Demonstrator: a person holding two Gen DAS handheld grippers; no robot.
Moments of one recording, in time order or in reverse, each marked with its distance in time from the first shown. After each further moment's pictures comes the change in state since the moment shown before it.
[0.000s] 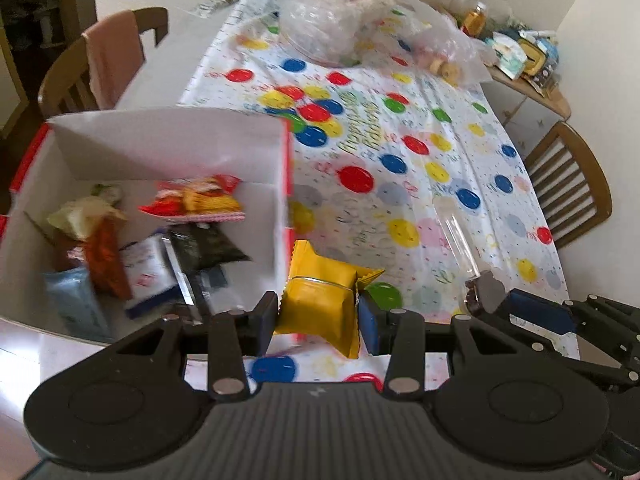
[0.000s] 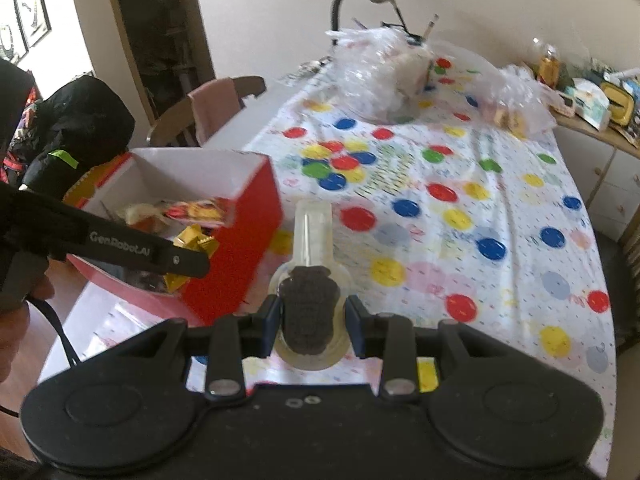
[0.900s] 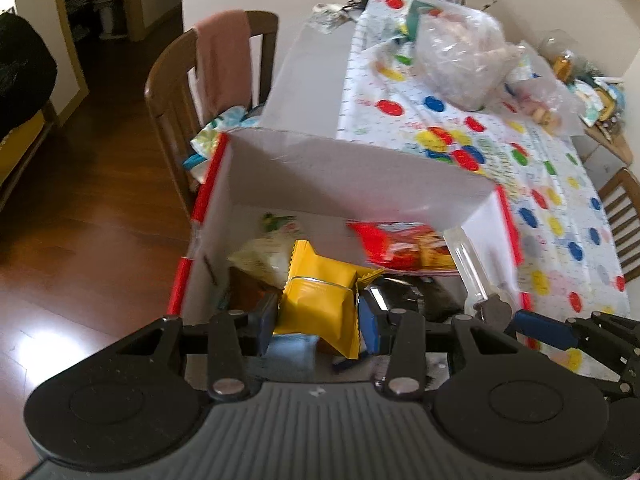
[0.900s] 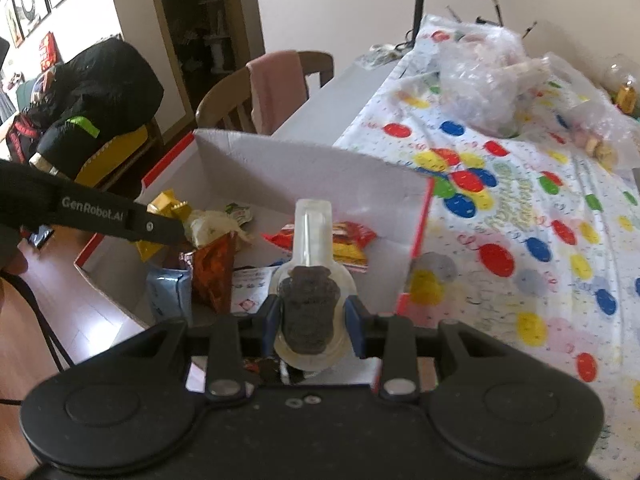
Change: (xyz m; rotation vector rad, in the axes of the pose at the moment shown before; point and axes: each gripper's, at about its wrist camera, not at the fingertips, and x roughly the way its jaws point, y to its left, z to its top) left arm -0.006 0.175 0.031 -0.091 -0.026 0.127; right arm 0.115 0.133 0.049 -0.075 0.094 0.041
